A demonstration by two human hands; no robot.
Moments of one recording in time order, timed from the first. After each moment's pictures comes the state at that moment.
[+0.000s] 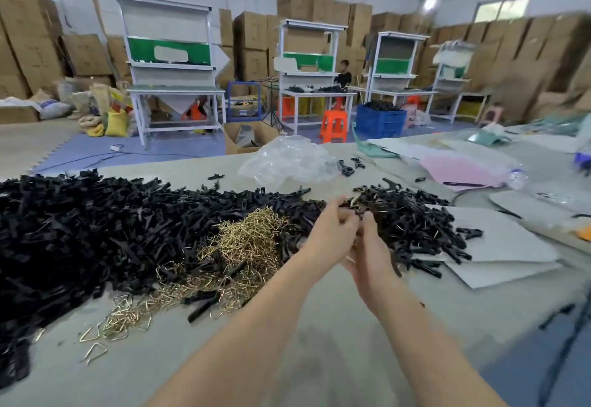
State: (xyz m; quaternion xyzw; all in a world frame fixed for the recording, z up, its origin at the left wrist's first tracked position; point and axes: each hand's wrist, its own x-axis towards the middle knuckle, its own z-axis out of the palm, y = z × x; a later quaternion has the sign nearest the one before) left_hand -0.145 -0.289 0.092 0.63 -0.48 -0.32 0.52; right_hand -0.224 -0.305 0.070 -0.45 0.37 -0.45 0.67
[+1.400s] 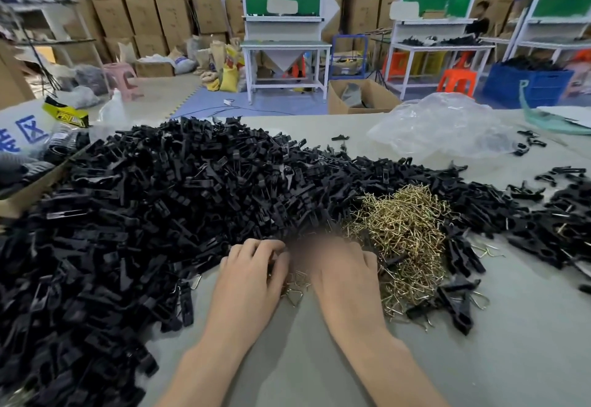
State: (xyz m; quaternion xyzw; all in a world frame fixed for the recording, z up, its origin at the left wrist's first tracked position) left_hand 0.098 -0.072 -0.036 0.86 -0.39 0.12 0.32; right_hand -0.006 -0.187 -0.030 -0.91 0.27 -0.30 0.04
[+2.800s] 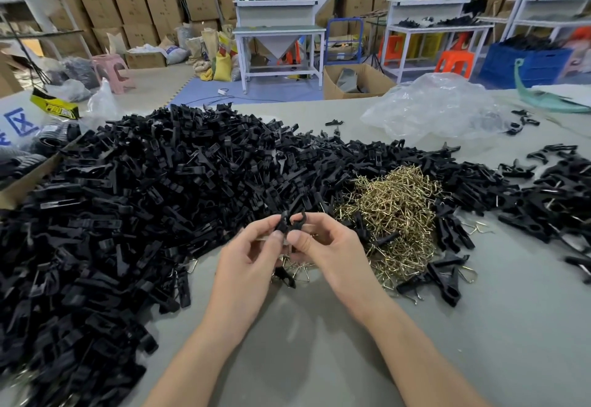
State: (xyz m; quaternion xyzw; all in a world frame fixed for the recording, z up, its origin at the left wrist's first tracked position) left_hand 0.064 -0.067 -0.004 0.69 -0.27 -0.13 0.66; right_hand -0.012 -0.191 -0.007 -0.62 0.12 -0.25 0.73
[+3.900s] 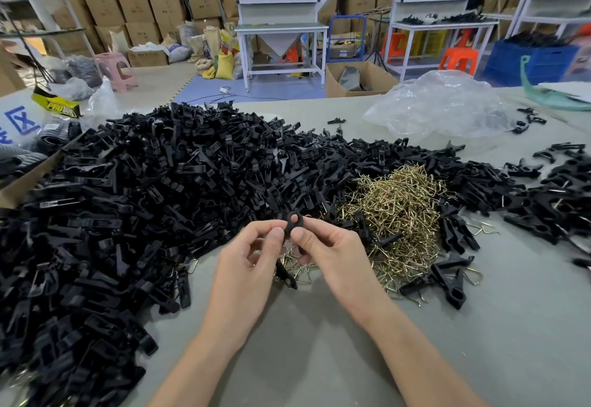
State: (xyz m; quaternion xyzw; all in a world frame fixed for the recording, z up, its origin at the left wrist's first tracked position) left_hand 0.063 -0.064 -0.006 0.69 -0.32 -0.06 0.65; right_hand -0.014 -0.191 -0.008 -0.67 0.13 -0.25 0.69
